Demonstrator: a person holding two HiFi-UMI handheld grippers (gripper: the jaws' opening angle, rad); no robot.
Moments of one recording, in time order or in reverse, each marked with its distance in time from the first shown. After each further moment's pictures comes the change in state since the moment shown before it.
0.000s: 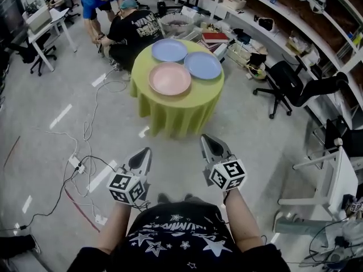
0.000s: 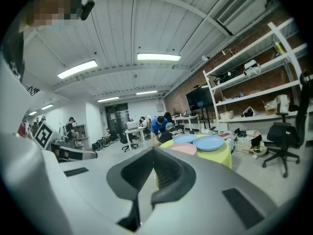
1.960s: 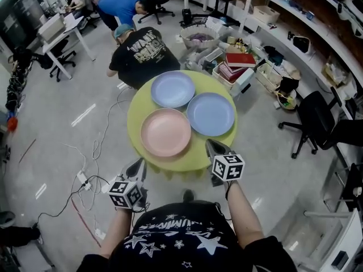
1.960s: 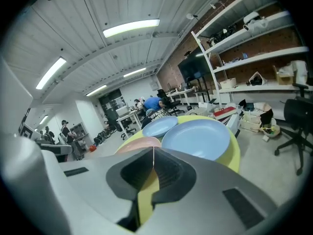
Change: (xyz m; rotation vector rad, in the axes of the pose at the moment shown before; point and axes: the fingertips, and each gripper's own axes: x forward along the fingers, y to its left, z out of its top) left arm 0.256 0.121 0.059 -0.089 0.079 0.320; right arm 0.270 -0.284 -0.022 0.171 0.292 0.056
